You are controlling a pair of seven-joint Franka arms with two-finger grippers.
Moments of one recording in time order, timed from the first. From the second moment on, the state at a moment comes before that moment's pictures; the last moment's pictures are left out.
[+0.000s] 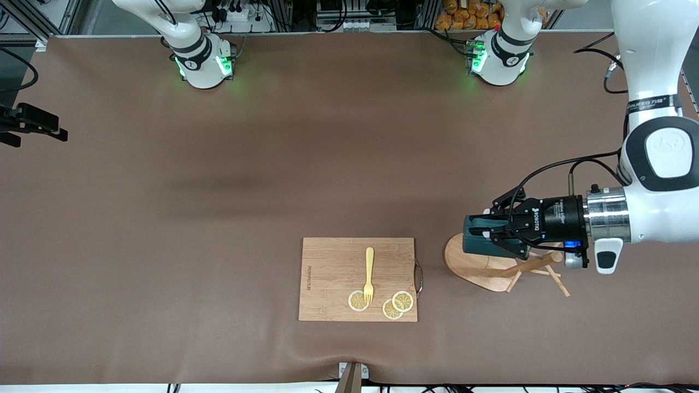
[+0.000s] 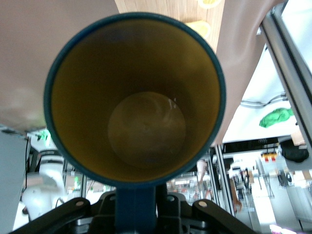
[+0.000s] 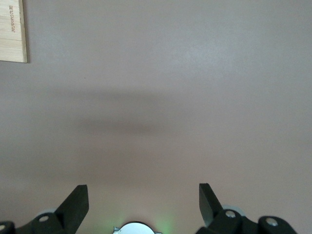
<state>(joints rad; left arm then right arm) -0.13 0.55 0.06 -1.23 -1.08 1.64 -1.27 -0.03 0.05 -0.10 -1.47 0.04 1.40 -0.22</state>
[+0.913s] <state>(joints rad) -0.02 0.67 0.06 -1.24 -1.28 1.50 -1.12 -0.02 0.05 -0.10 -1.47 0.05 1.40 -0.22</state>
